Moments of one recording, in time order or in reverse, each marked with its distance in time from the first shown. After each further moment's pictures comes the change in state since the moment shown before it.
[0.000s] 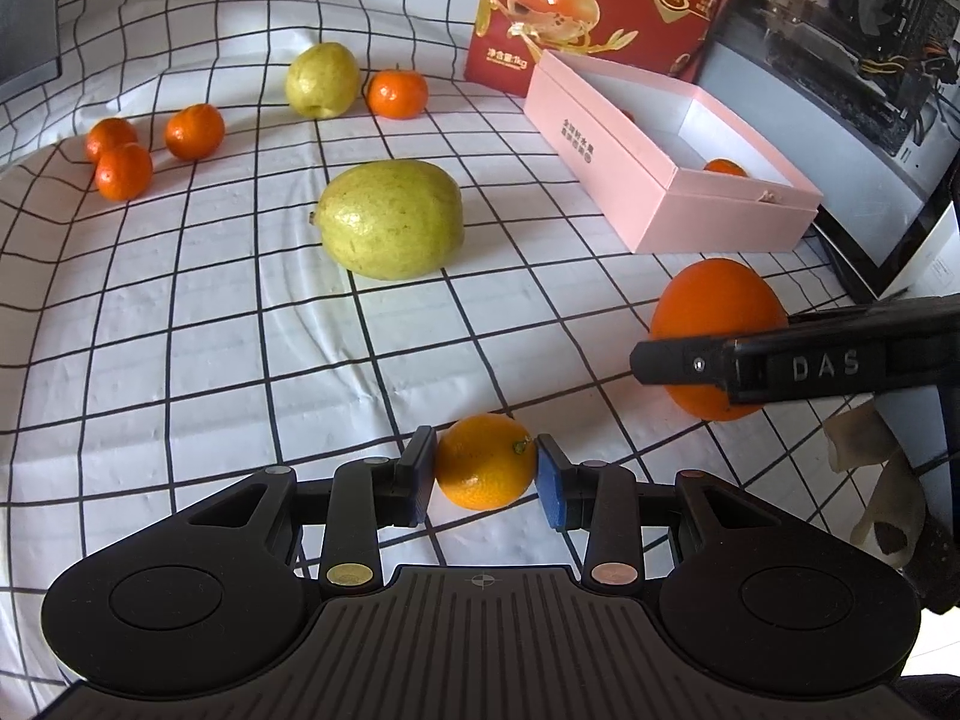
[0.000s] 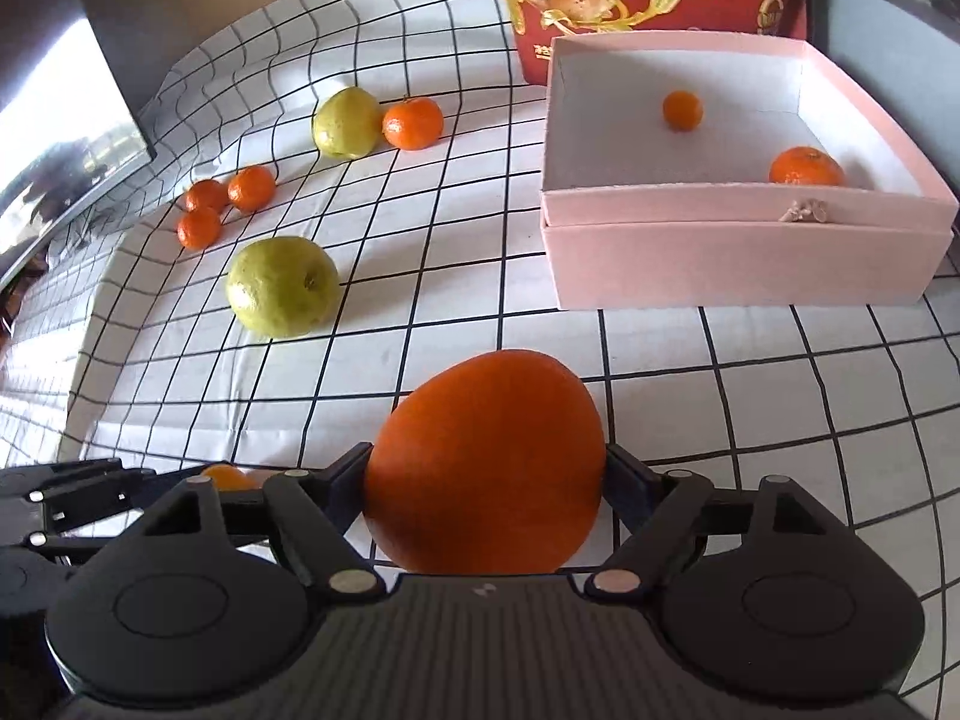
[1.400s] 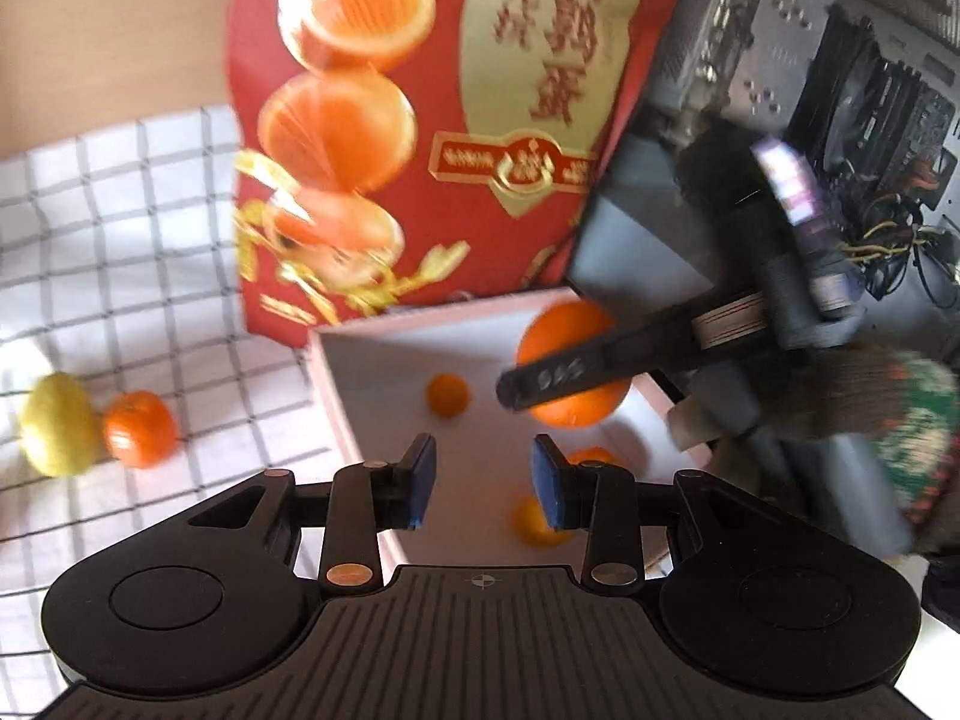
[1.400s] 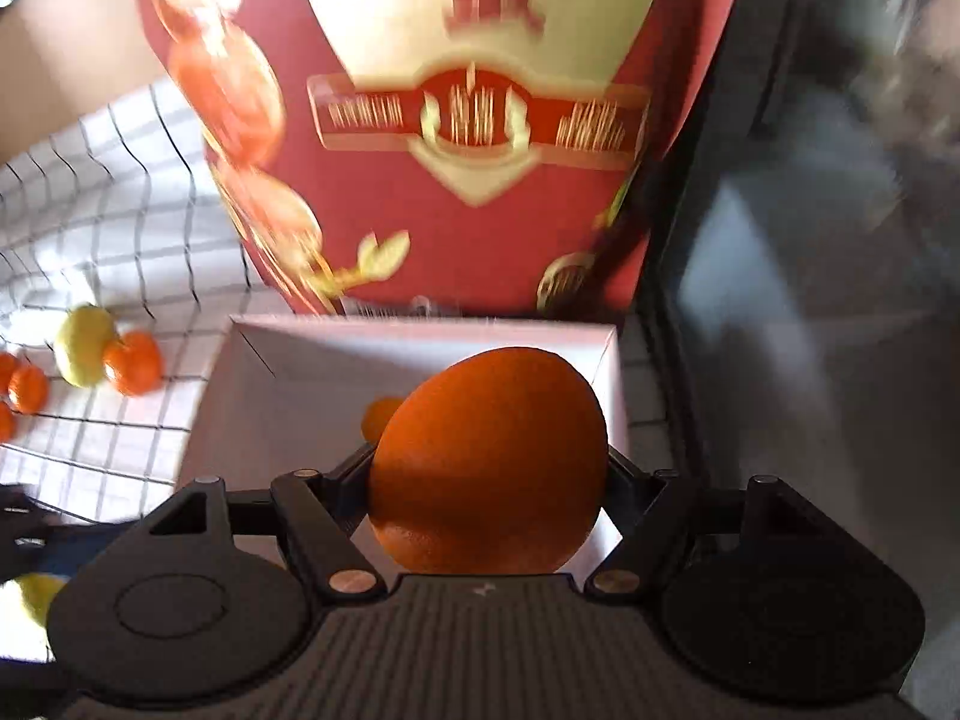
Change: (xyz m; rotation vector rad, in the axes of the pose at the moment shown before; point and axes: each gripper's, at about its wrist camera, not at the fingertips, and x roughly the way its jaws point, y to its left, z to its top) left arm 0.067 -0.107 0.196 0.114 -0.149 -0.150; right arm 0.036 -0.149 0.204 -0.010 0.065 -0.231
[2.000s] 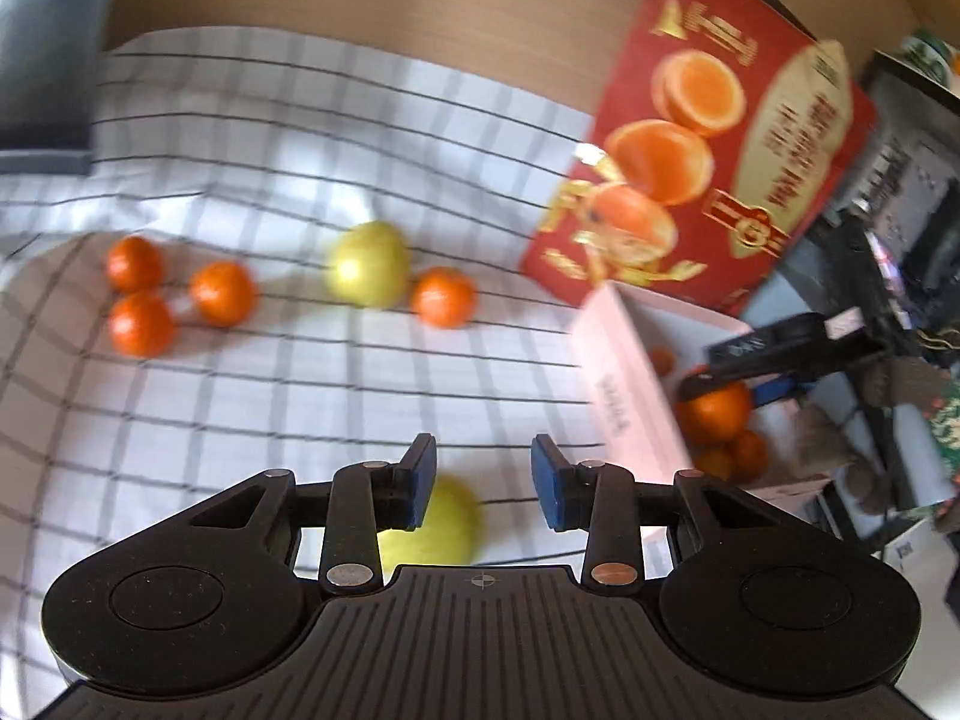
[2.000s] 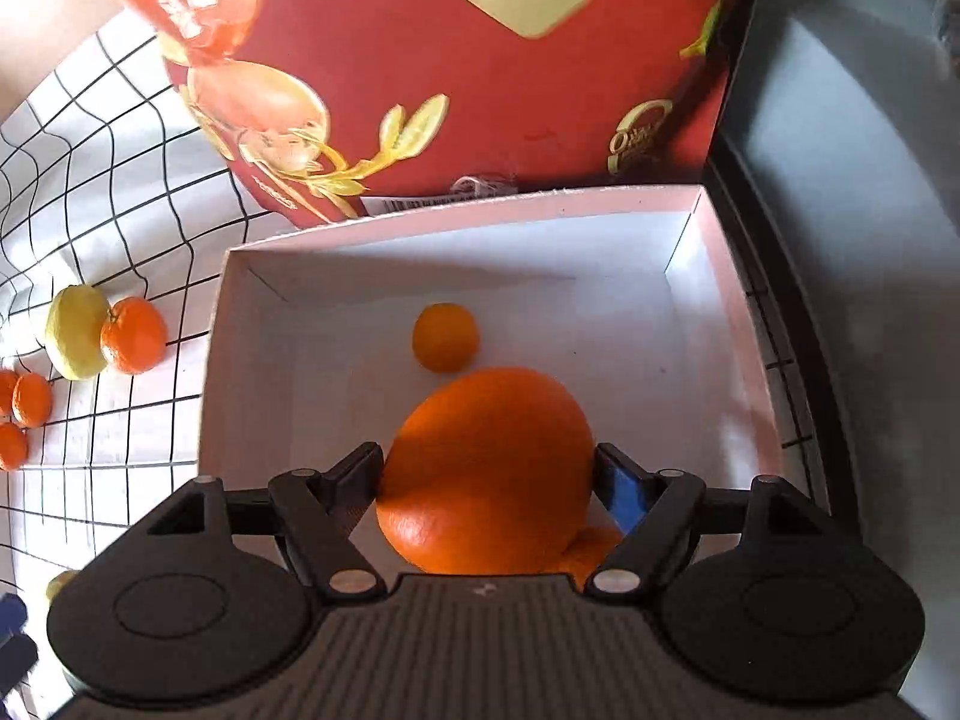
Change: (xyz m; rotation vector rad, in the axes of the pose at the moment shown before) left arm -0.113 0.117 -0.098 -0.343 -0.080 0.182; right arm 0.015 0.036 -0.005 0.077 0.165 -0.021
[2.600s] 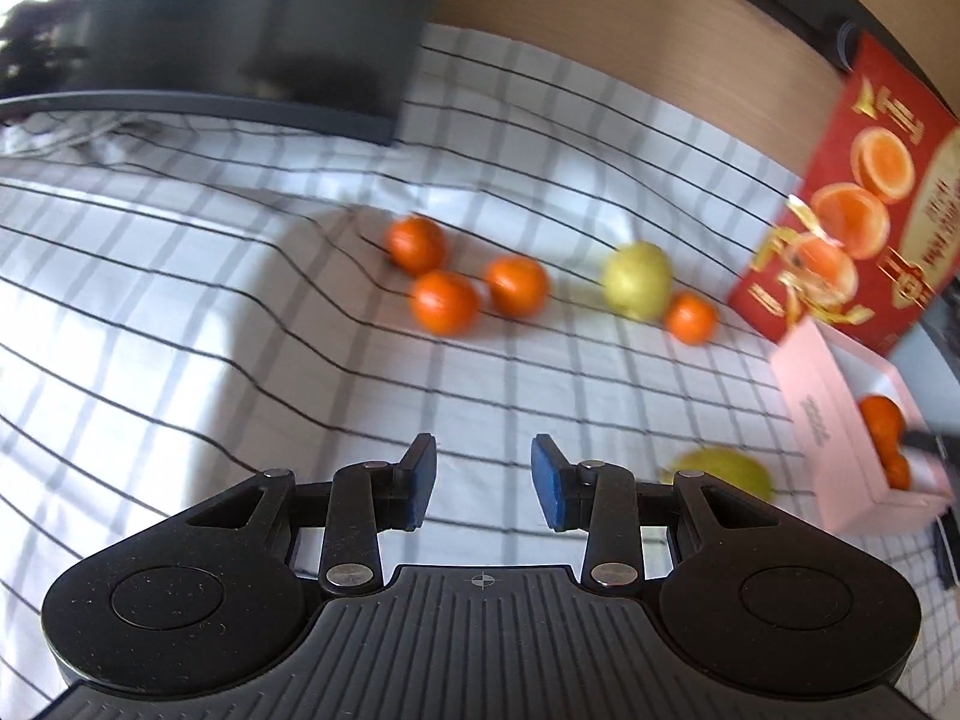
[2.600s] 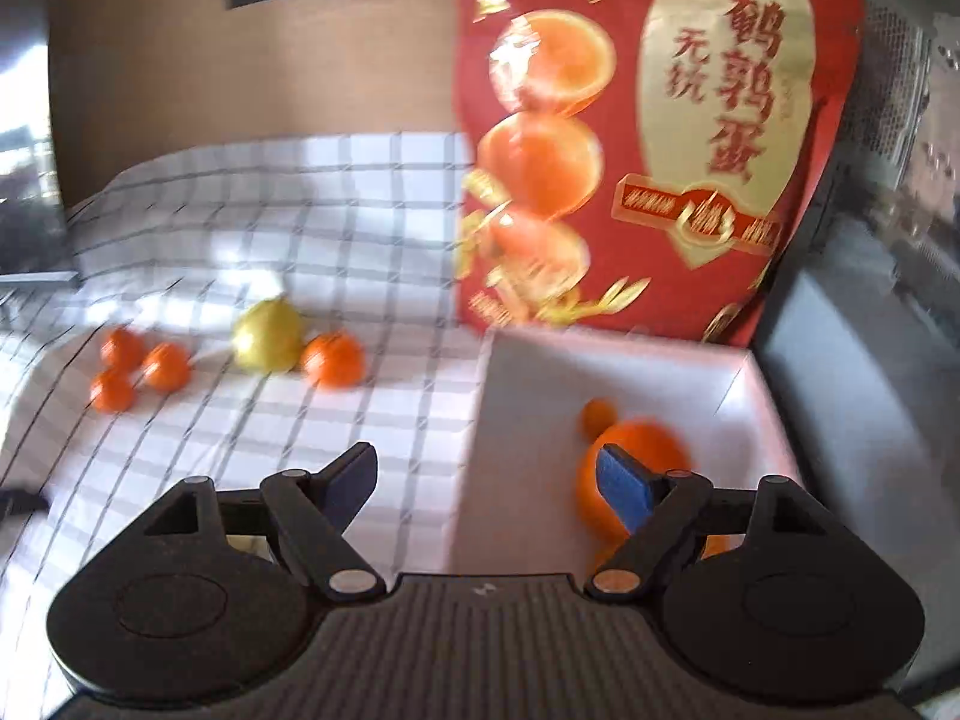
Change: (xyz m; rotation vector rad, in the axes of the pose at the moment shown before) left arm -0.045 0.118 -0.017 -0.107 -0.060 0.221; right arm -0.098 0.098 -0.119 -0.180 -0.462 0.056
